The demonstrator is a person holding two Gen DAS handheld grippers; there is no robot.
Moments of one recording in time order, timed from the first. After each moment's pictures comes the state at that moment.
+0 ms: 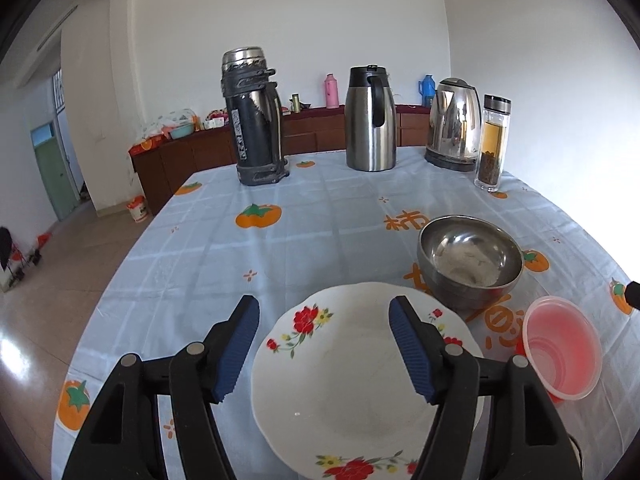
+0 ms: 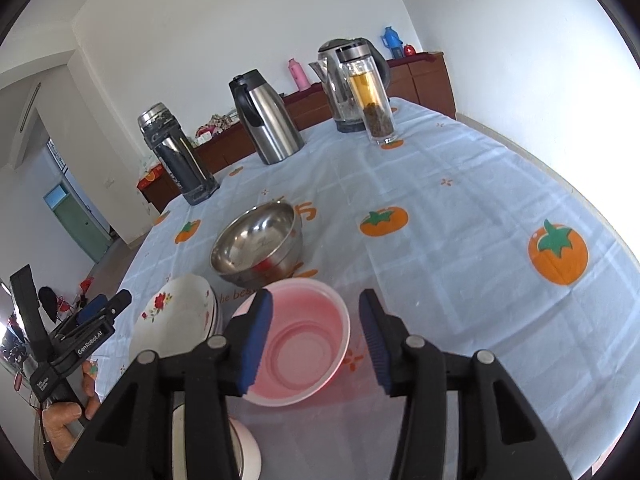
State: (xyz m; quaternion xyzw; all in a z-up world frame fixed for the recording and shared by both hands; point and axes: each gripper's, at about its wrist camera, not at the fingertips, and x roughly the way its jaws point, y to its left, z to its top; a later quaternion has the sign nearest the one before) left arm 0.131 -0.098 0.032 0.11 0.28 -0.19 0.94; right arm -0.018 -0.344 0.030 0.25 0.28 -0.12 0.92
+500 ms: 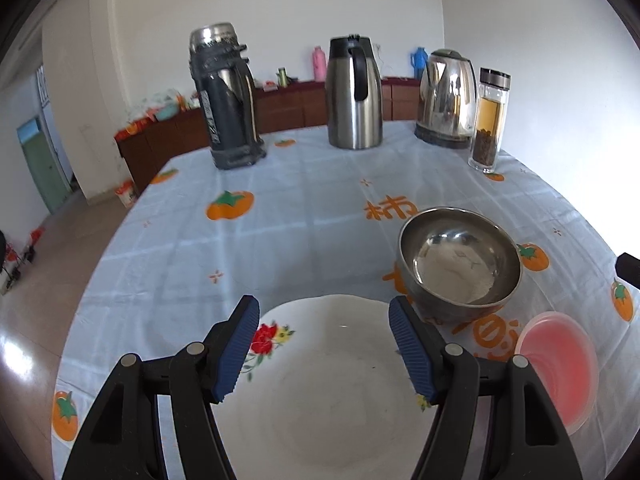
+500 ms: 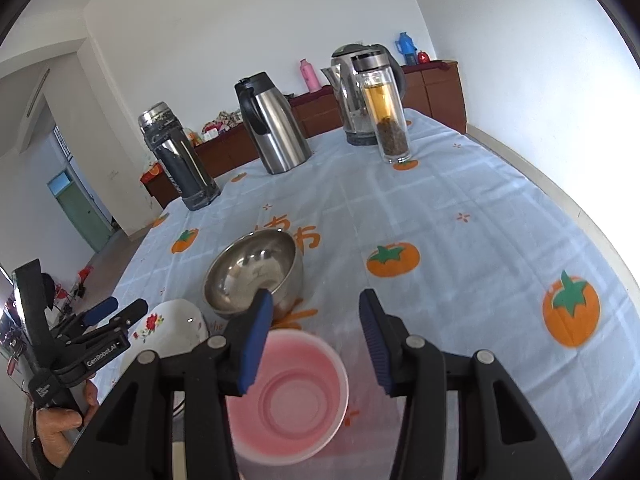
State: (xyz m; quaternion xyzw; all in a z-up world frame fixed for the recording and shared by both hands) left arm 0.162 -0.139 0.028 0.12 0.34 -0.20 0.91; right arm 0.029 -0.368 0.041 0.23 0.29 -0.11 0.92
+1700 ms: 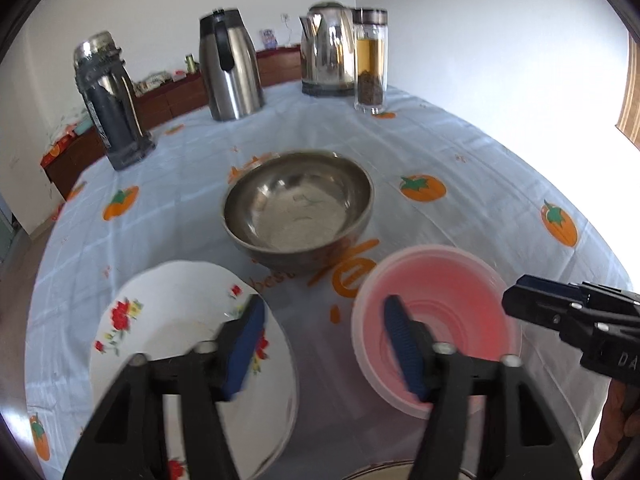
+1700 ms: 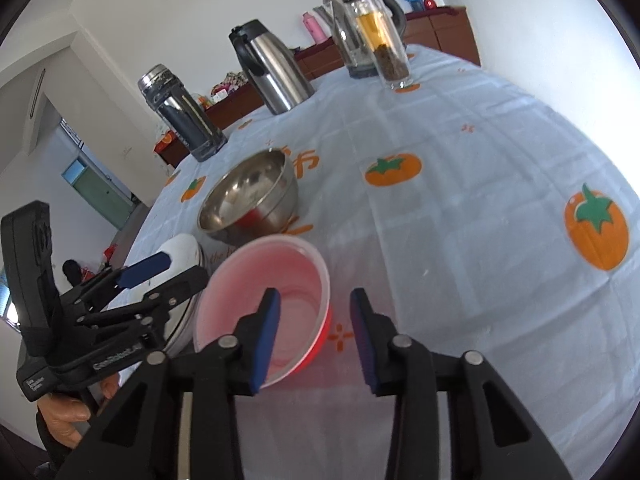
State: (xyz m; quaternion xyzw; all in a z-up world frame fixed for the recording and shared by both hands) left arm 0.096 -0.218 0.002 0.18 0.38 -0.33 0.84; right arm -0.003 -0.366 -0.015 0.28 0.36 -0.05 0.89
